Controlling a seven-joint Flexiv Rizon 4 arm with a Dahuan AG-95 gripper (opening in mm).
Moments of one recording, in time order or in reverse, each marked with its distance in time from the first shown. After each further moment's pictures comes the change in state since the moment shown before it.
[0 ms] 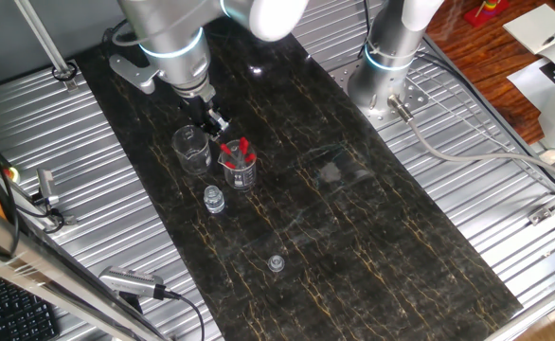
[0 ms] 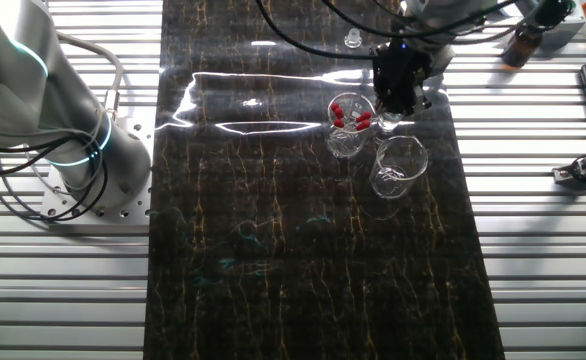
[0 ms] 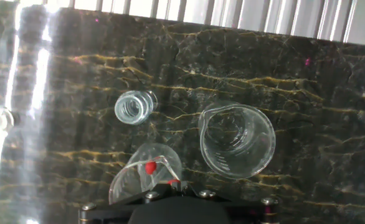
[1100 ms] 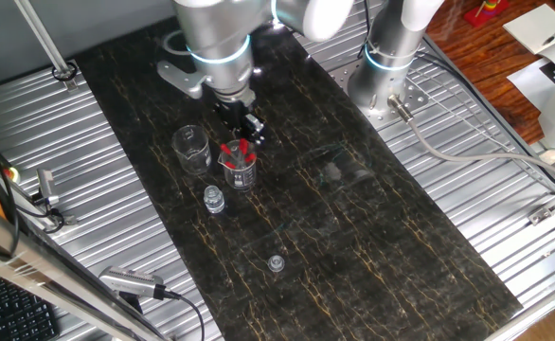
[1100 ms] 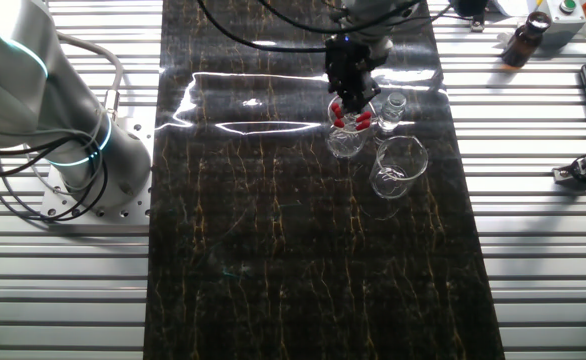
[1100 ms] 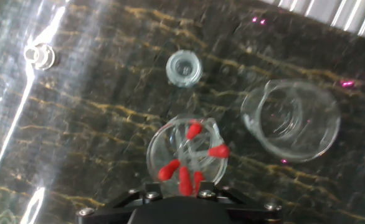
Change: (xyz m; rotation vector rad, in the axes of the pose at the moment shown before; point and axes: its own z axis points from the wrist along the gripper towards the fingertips) arm 0.045 0.056 0.035 0.017 -0.013 0.007
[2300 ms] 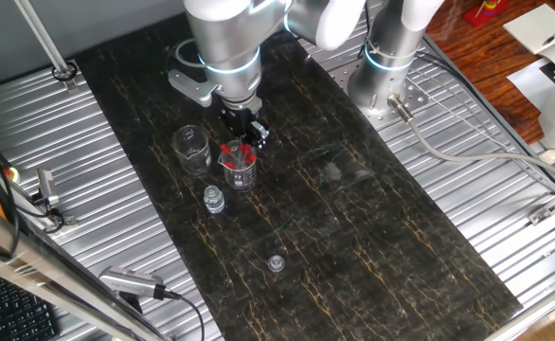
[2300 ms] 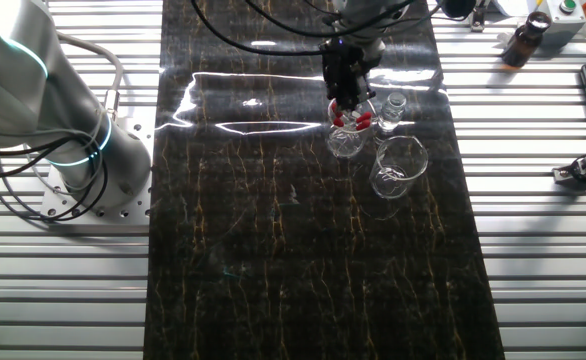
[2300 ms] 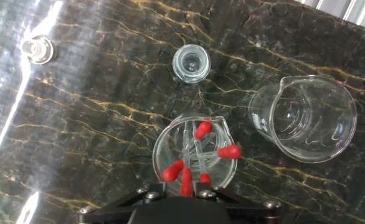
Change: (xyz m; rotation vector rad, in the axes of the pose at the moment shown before) arm 0.000 0.002 0.009 0.019 -0.011 -0.008
